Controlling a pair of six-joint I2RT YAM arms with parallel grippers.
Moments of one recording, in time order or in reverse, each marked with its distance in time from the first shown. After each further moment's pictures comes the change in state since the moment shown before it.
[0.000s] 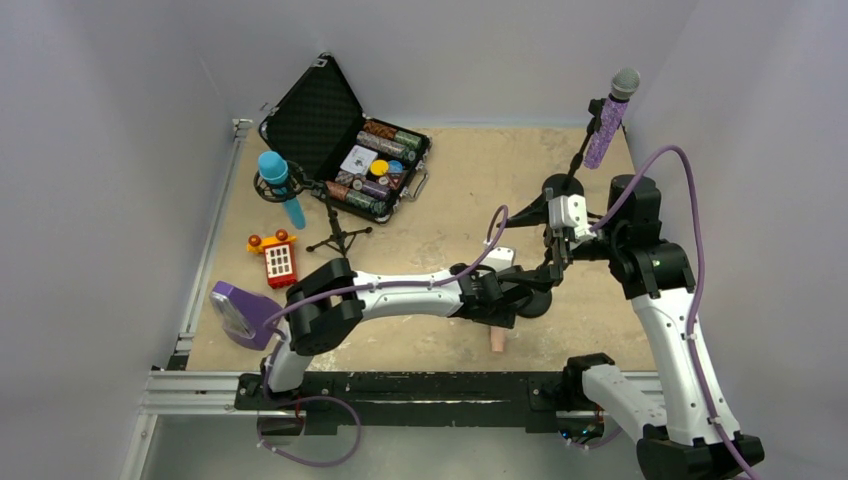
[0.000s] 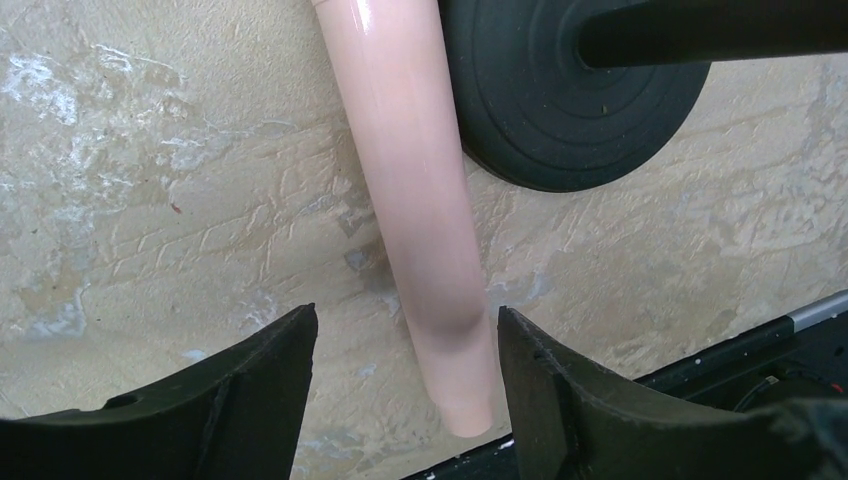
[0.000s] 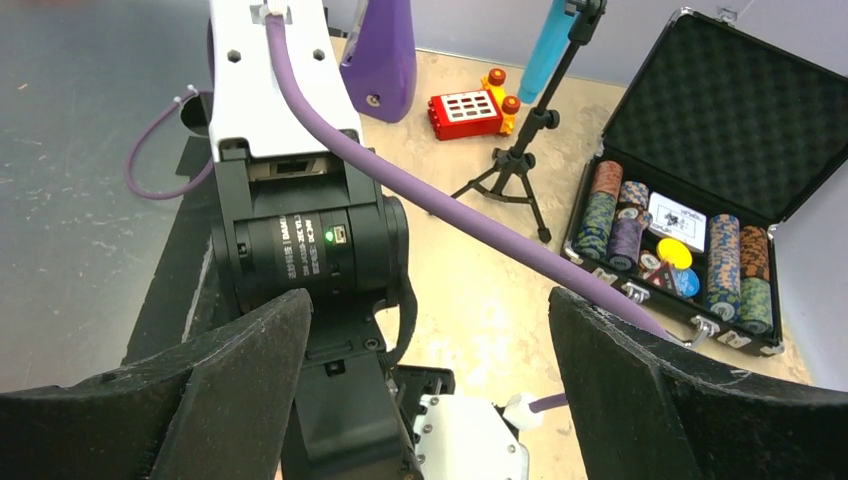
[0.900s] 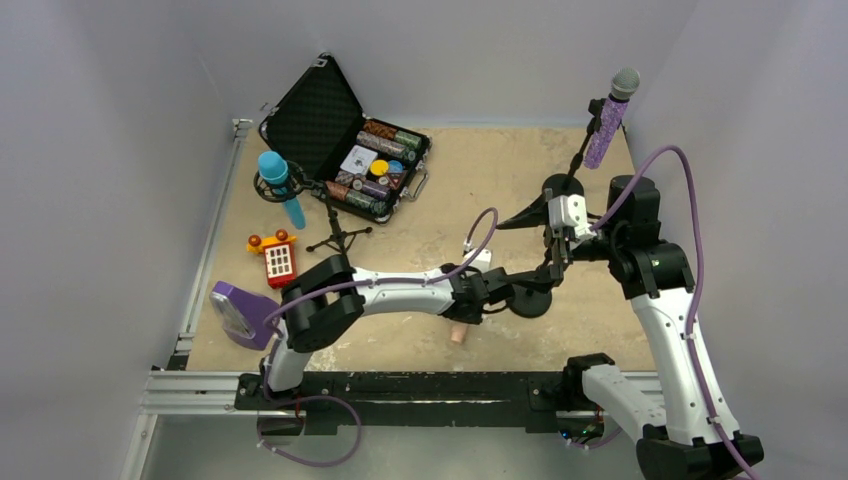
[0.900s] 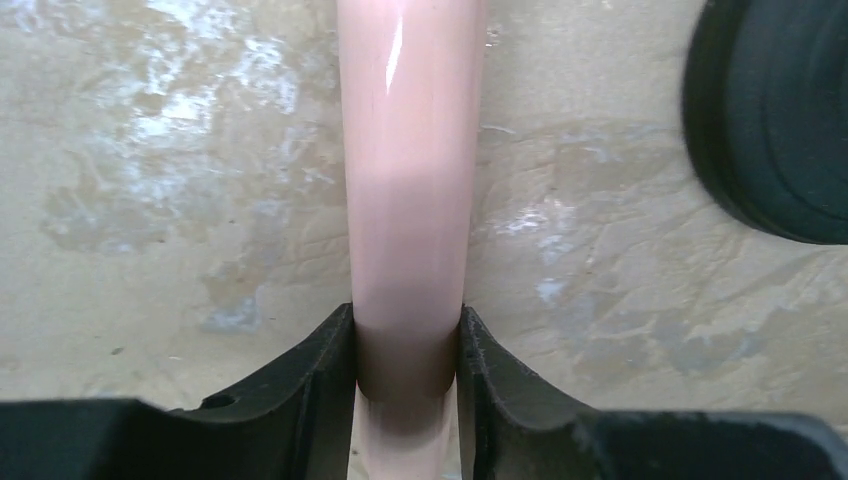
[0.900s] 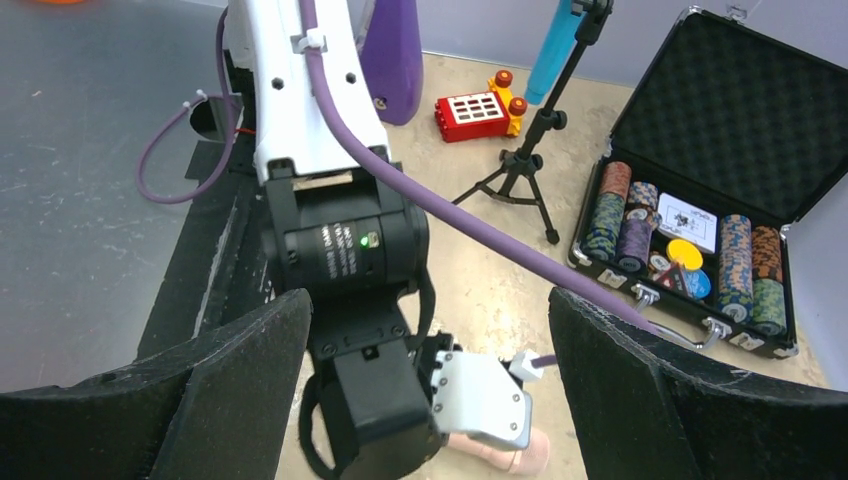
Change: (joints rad) left arm 0.037 0.017 -0.079 -0.074 -0.108 0.010; right arm -0.005 0.000 -0.008 0.000 -0.009 0.011
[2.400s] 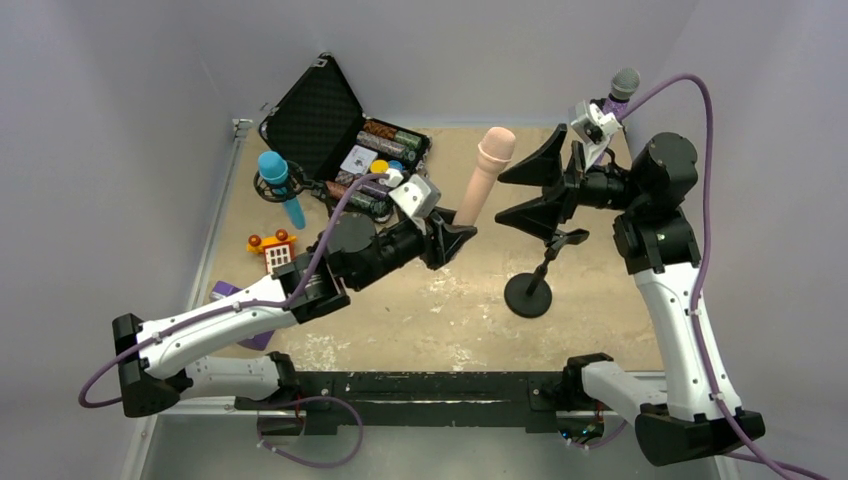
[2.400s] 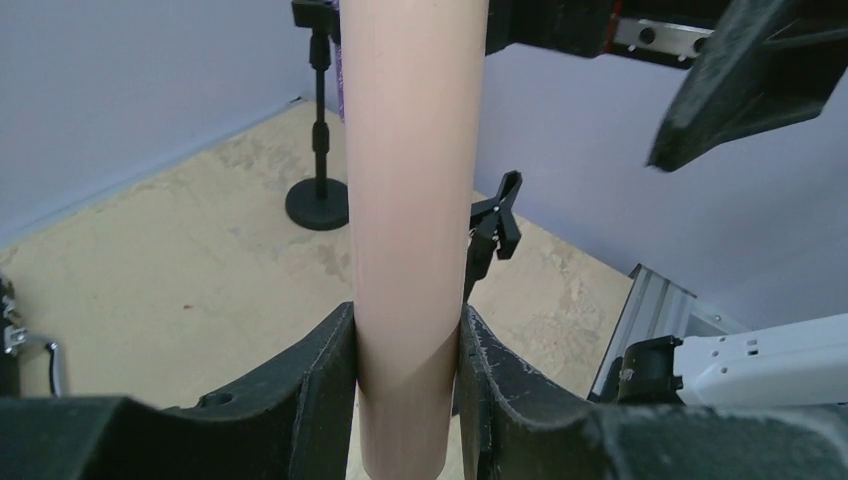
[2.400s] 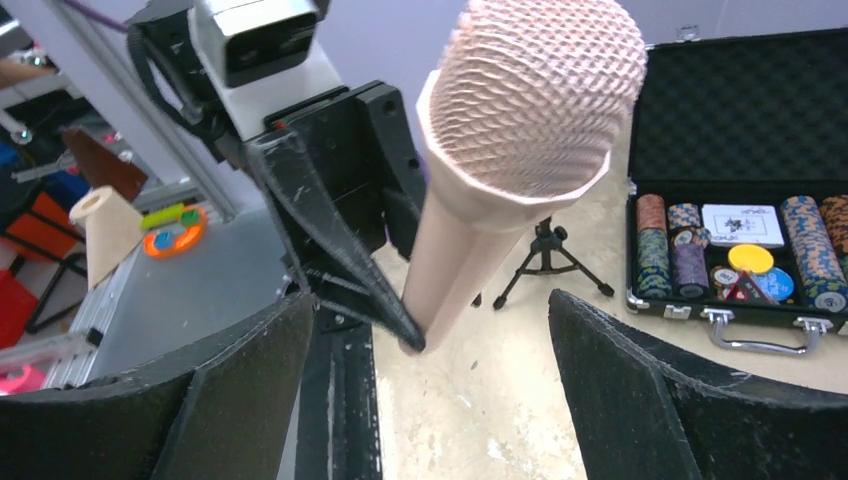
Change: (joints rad) left arm 0.110 -0.914 -0.334 0.706 0.233 0.777; right arm 0.005 0.128 0.195 0.584 0.073 1.043
